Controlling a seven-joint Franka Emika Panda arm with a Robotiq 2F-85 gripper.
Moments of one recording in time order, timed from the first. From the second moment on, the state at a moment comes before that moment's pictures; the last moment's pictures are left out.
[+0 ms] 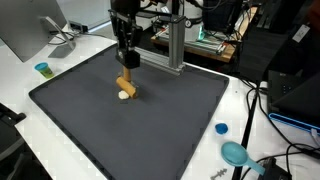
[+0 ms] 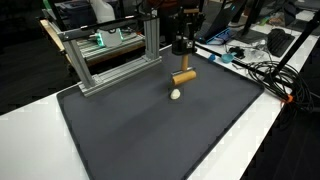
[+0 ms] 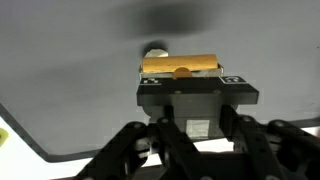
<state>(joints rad) -0.02 0.15 0.11 -2.08 -0.23 2.44 0.52</state>
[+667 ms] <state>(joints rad) -0.01 0.16 0.03 -2.08 -0.16 2.41 0.41</state>
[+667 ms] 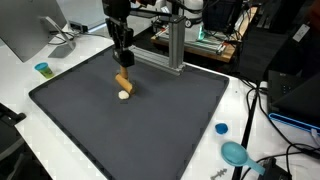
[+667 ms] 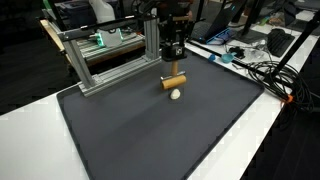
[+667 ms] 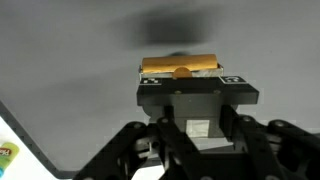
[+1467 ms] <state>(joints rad) 0.01 0.20 0.00 -2.06 -0.16 2.45 0.42</state>
